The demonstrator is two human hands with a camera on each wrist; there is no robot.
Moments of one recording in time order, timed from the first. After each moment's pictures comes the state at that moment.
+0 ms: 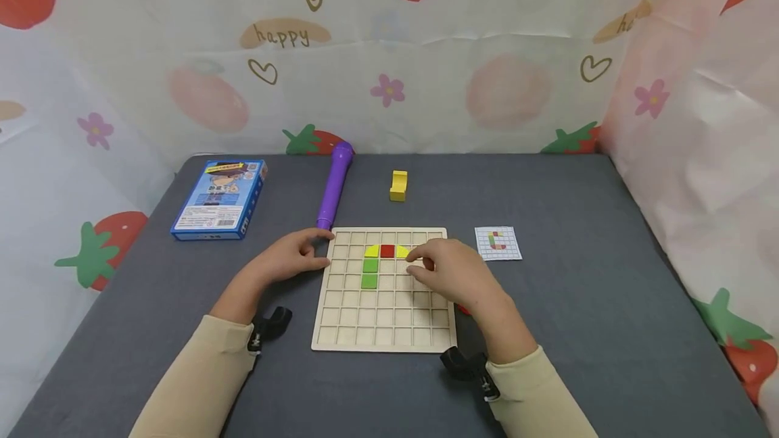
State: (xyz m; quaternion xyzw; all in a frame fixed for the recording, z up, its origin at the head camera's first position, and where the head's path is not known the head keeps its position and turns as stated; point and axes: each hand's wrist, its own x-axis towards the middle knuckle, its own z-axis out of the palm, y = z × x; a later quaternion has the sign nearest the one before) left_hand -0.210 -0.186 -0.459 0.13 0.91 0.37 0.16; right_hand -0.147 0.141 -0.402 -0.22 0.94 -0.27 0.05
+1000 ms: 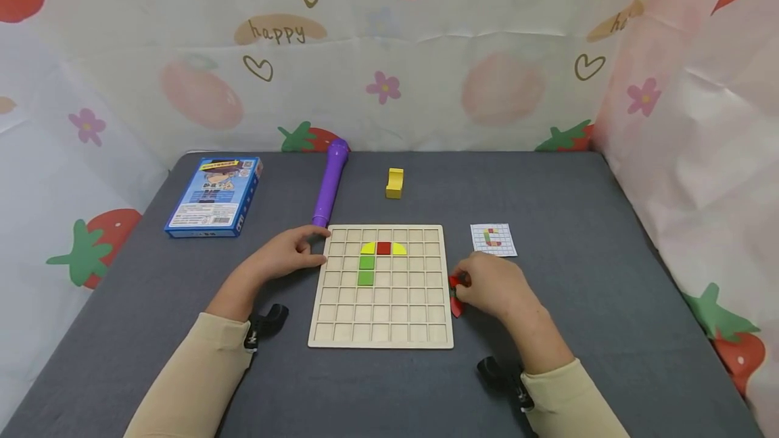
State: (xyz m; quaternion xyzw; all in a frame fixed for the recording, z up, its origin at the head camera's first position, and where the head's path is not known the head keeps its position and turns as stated) left_hand -0.208 -0.187 -0.458 0.12 0.91 0.36 0.17; right_hand -0.138 0.199 -0.430 -0.18 0.97 -0.14 0.07
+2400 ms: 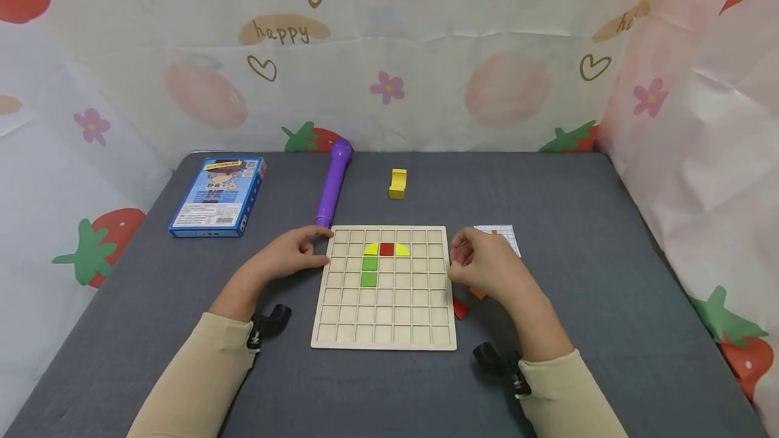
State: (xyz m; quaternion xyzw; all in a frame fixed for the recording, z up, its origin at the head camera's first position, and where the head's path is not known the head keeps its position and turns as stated) left_hand -0.210 -0.187 -0.460 0.12 0.91 0.36 0.17; right_hand -0.149 0.191 -0.413 -0.13 0.93 -0.34 0.04
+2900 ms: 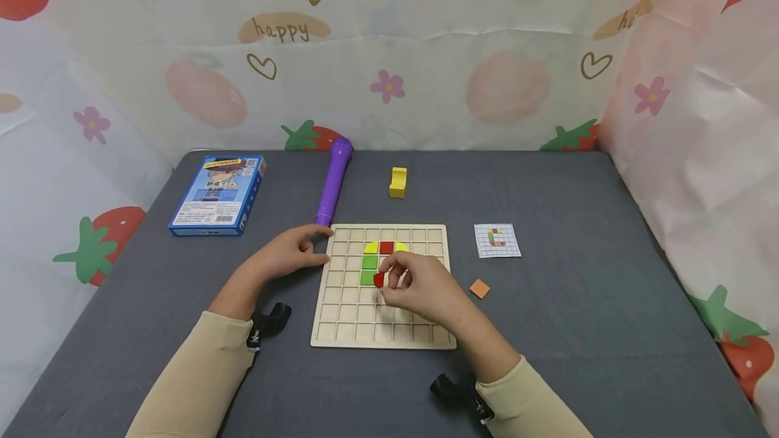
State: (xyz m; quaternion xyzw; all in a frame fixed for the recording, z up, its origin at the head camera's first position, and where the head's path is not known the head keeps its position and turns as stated) left_hand -0.210 -0.185 -0.457 0.12 0.91 0.37 0.16; right_hand -0.124 0.109 -0.419 -0.21 0.86 -0.45 0.09
